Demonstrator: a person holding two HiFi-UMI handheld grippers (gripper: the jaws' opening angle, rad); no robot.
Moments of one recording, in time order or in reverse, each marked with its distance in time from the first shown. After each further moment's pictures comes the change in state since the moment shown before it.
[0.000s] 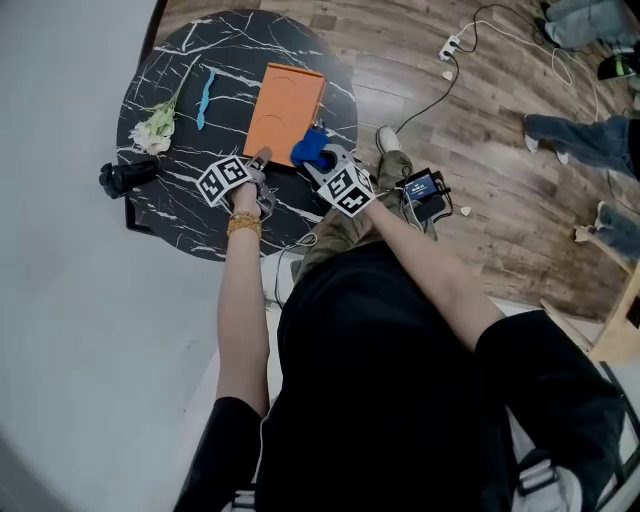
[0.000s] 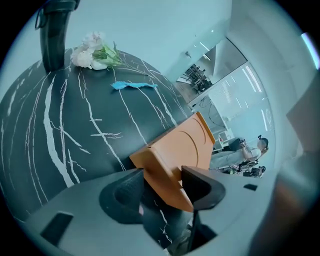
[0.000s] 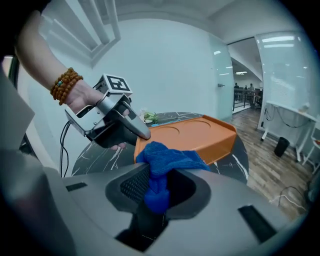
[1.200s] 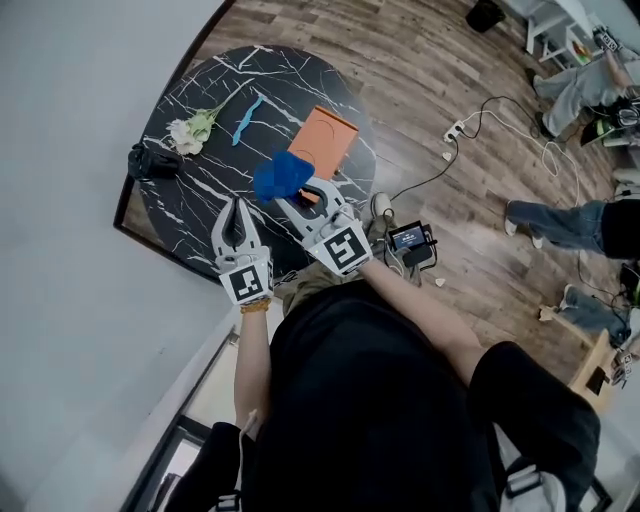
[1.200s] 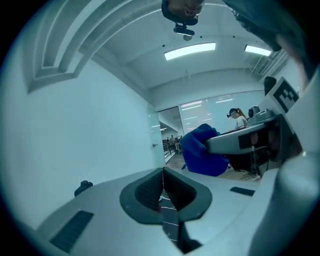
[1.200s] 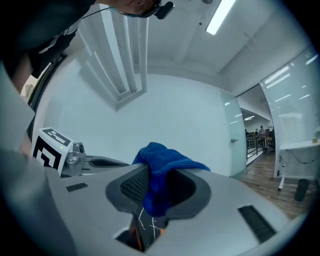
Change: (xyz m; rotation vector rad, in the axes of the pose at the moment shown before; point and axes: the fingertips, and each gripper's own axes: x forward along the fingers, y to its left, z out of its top) left arm -0.259 -0.089 0.030 0.864 -1.082 0.213; right arm -0.097 0.090 0.246 -0.174 -0.595 0.057
